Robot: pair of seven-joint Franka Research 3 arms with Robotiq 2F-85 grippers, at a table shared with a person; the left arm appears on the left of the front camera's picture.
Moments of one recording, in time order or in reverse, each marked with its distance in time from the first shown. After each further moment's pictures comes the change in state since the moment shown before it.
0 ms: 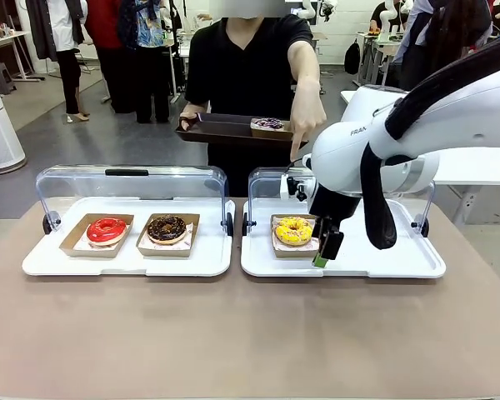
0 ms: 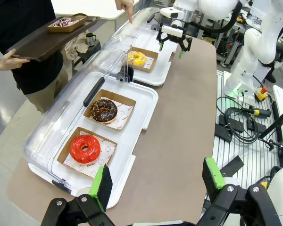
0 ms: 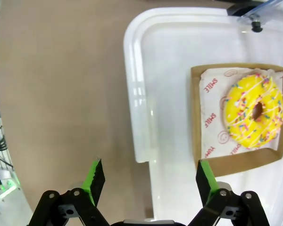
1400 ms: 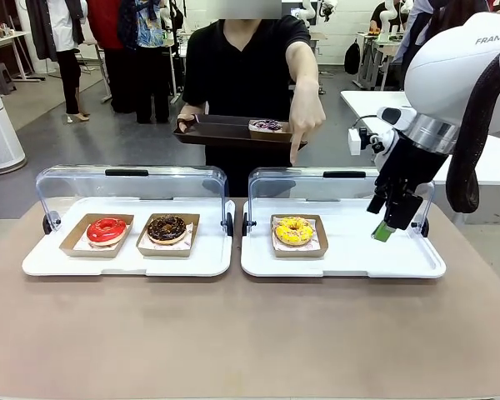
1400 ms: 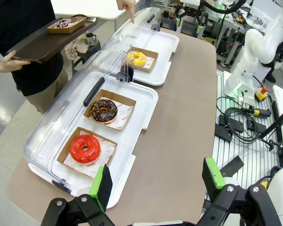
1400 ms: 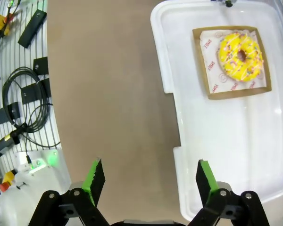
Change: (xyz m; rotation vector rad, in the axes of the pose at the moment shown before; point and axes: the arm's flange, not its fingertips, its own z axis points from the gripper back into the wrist) left arm 0.000 0.000 0.000 0.000 0.000 0.000; right arm -0.086 0.031 0.120 0.045 -0.090 -0.082
